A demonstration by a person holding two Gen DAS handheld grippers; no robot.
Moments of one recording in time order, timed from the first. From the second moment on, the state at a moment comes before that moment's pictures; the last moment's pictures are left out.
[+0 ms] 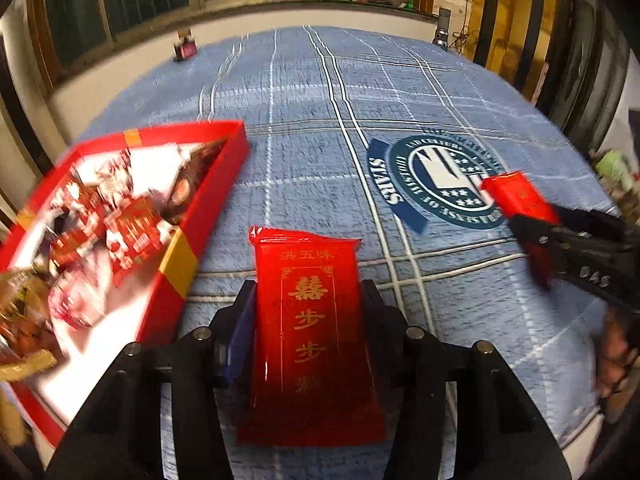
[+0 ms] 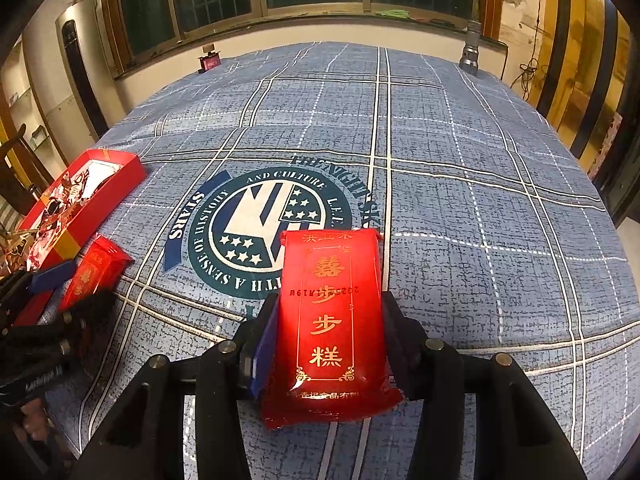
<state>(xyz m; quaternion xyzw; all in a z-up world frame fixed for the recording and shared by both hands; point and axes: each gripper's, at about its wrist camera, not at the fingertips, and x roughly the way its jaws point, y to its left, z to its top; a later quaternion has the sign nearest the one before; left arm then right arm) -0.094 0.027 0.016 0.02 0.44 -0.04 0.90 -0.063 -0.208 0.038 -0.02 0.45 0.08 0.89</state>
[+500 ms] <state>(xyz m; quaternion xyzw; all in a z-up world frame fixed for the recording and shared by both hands) -0.118 0.042 0.047 0.00 0.42 -0.06 0.91 -0.070 -0.205 0.041 0.01 0.45 0.11 0.89</state>
